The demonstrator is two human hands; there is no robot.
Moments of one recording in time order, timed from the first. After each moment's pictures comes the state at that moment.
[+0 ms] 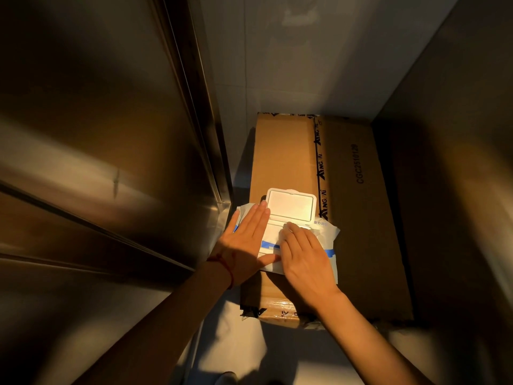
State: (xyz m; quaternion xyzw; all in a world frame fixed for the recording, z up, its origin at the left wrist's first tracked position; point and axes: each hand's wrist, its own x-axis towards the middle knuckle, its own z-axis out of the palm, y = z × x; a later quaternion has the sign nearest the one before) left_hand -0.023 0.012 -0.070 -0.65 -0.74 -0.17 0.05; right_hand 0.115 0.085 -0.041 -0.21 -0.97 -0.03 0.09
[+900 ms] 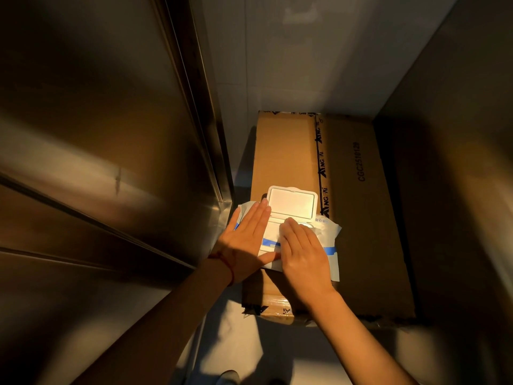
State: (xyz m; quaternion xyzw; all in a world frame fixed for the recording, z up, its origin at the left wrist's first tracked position) left_hand -0.021 0.011 -0.067 -0.64 -0.75 -0.16 0.08; right_hand 0.112 0.081 -0.052 -0.22 -0.96 -0.03 0.16
